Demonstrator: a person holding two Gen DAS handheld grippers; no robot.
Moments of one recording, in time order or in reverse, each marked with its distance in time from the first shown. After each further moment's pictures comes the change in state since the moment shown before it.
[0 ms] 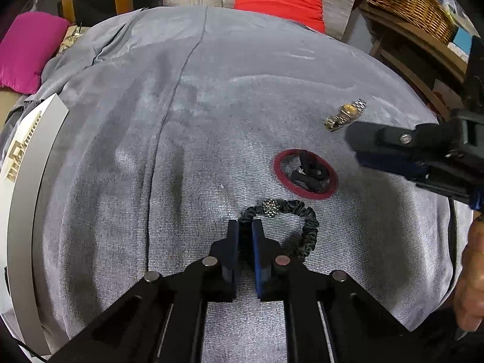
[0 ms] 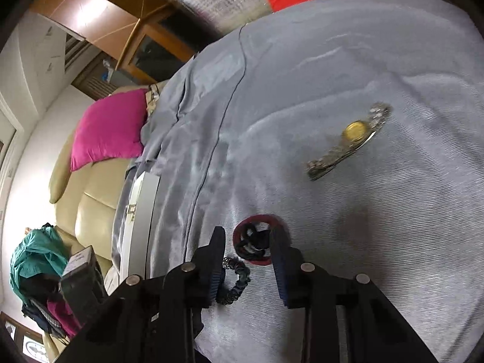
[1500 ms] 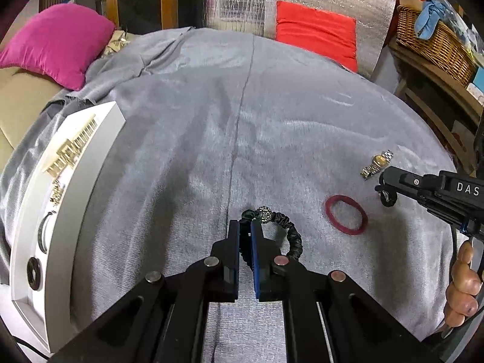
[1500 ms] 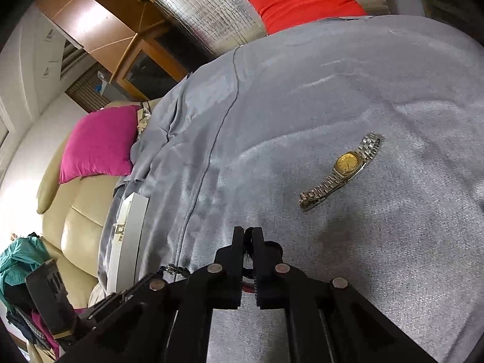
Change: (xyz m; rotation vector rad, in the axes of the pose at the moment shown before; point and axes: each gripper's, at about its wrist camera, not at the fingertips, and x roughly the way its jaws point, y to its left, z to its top) left arm -0.041 0.045 0.008 -0.112 -0.132 0.096; right arm -0.007 0.004 0.010 -0.018 -0.118 -0.075
